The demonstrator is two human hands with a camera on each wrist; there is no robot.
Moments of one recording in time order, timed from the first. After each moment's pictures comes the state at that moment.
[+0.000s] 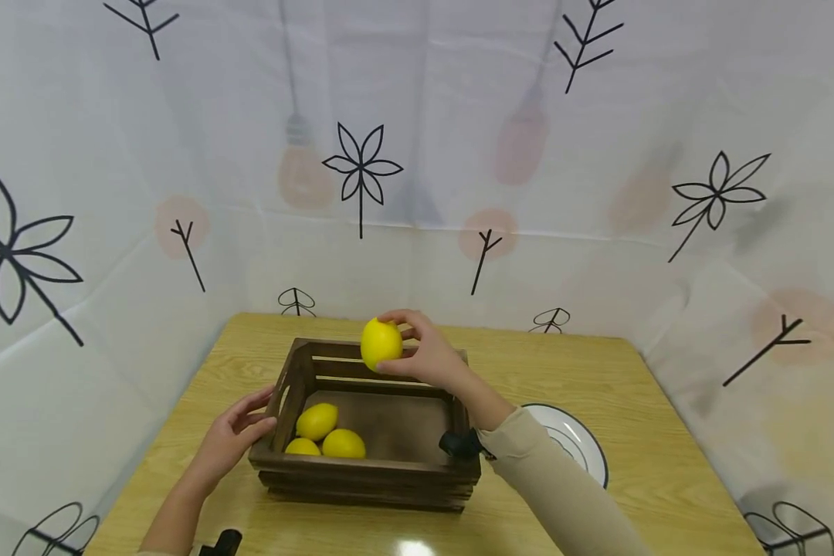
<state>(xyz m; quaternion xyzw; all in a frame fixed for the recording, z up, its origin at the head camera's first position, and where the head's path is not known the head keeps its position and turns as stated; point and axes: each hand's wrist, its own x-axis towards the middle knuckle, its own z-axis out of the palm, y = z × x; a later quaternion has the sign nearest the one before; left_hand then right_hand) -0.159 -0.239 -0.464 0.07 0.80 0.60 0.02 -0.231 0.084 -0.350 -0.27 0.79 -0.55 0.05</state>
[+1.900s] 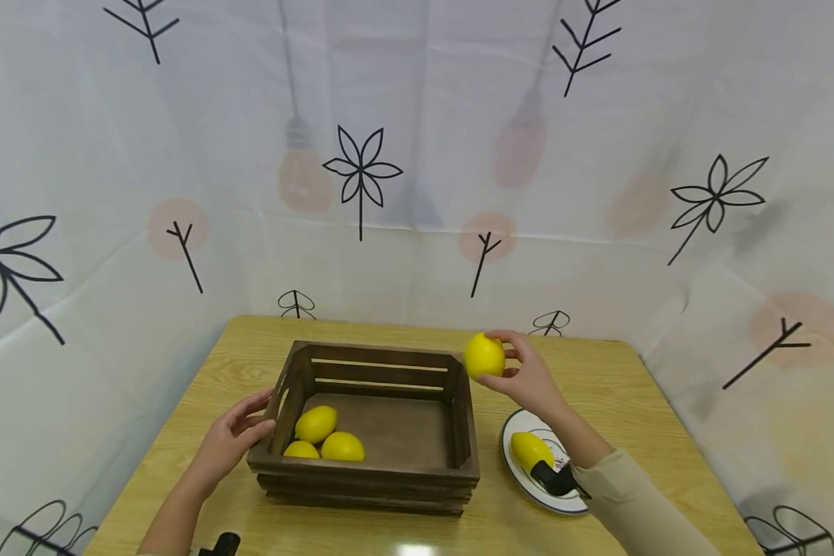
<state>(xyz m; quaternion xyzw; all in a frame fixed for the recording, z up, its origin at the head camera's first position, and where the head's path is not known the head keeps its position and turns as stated) -0.159 -0.237 -0.464 0.06 0.80 0.60 0.02 -0.211 0.208 -0.379 -0.15 0.85 -0.50 -0.07</state>
